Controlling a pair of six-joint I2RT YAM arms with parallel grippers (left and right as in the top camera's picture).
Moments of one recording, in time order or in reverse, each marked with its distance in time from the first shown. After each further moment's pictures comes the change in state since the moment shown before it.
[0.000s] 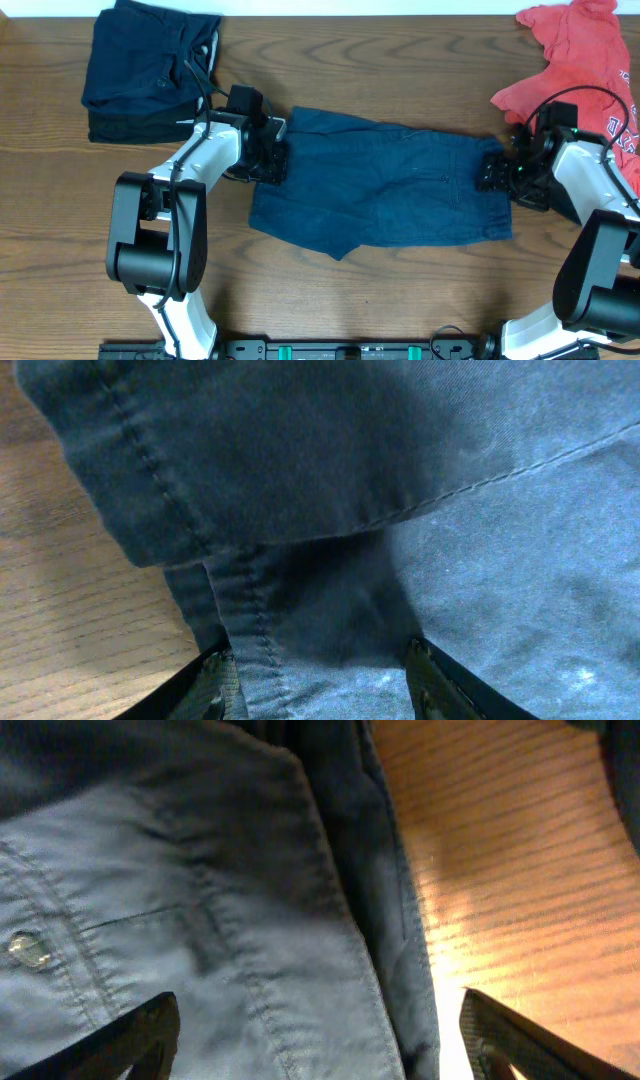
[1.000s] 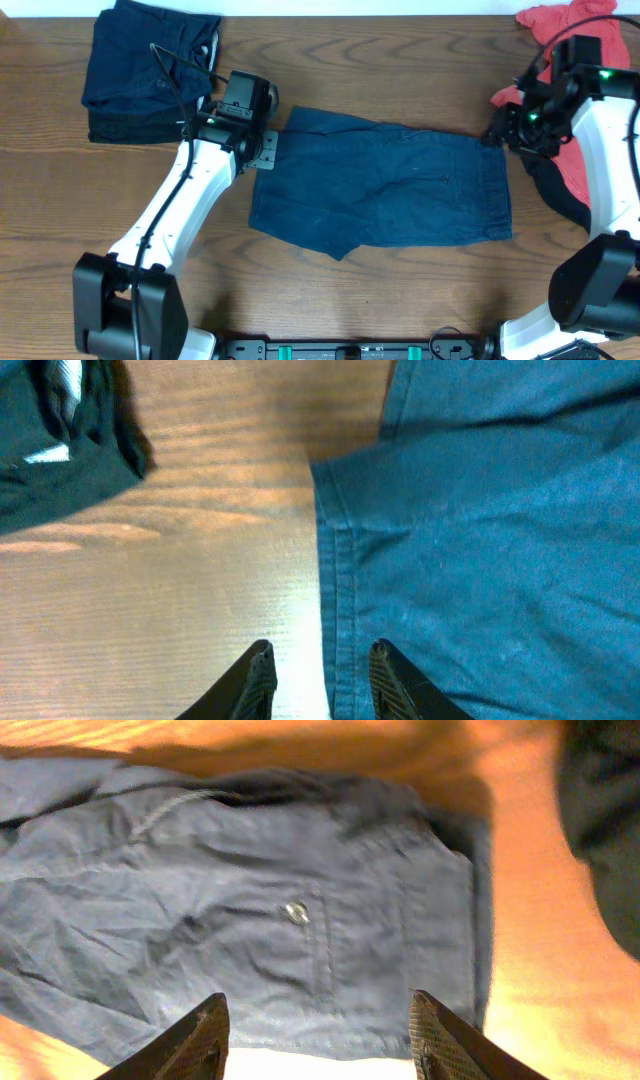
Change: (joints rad) left arm -0.092 -0.313 0.018 -0.095 -0.332 -0.170; right arm 0.066 0.000 0.486 -0.406 -0.138 -0.038
